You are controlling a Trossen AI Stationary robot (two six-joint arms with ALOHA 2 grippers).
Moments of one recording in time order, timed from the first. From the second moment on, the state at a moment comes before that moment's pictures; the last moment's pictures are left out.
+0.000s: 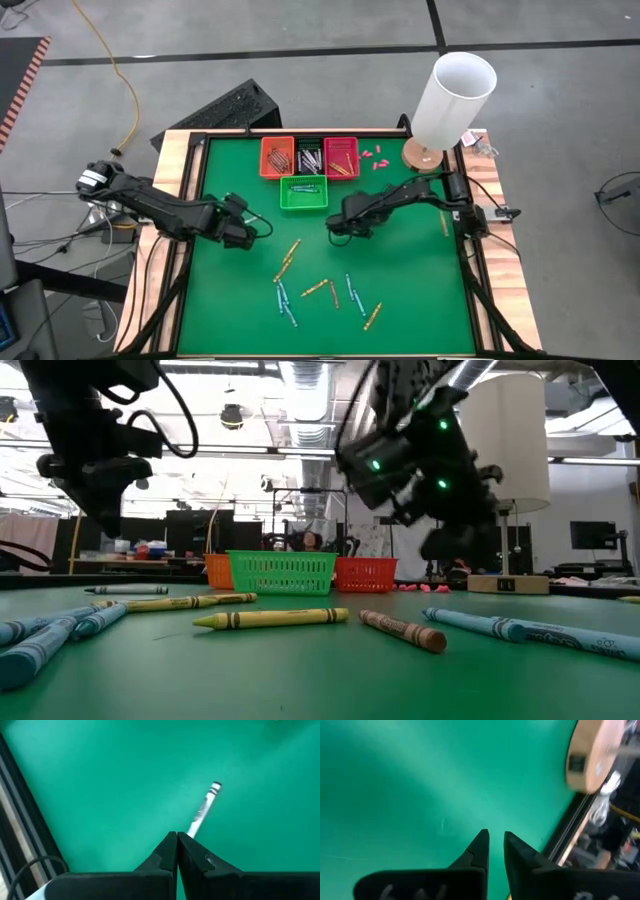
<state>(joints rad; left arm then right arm) -0.26 1.24 0.74 -0.99 -0.51 -1.17 0.05 2.02 1.43 -1.51 0.41 0.94</state>
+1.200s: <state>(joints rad) -0.22 1.25 0.59 -0.53 -0.32 -0.99 0.07 1.64 0.80 -1.43 0.10 1.36</state>
